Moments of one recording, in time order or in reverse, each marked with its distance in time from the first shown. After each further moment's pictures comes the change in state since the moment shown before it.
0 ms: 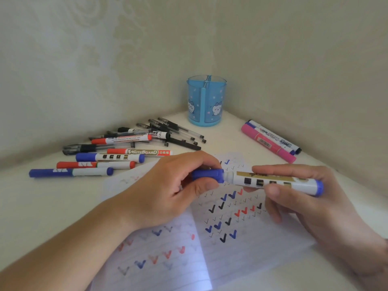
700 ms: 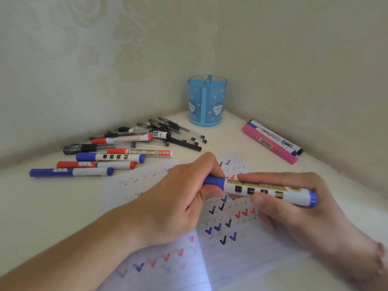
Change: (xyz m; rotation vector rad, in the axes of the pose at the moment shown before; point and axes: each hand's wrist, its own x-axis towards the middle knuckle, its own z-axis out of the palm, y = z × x) left_hand -0.004 0.012 0.011 0.000 -0.026 -0.052; right_hand 0.004 0.013 0.005 -0.122 -0.062 -0.071
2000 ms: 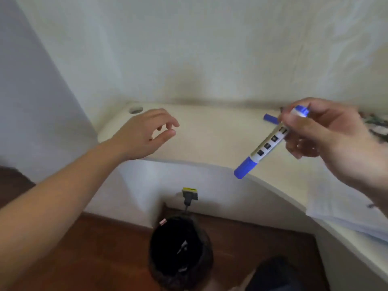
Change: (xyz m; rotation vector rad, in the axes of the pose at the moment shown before) left_hand -0.379 0.053 -0.206 0.892 0.375 -0.631; right_hand 0.040 -0.103 0.252 0.128 -0.539 -0.171
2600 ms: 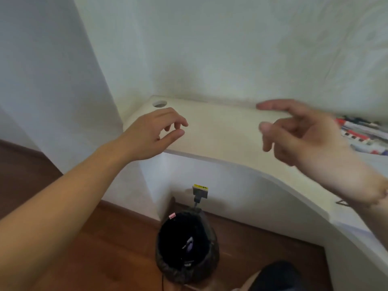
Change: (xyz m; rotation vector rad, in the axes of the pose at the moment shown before) left_hand -0.028 0.005 -0.020 -0.043 0.034 -0.063; right_hand 0.005 -0.013 0.054 -0.065 -0.106 -0.126
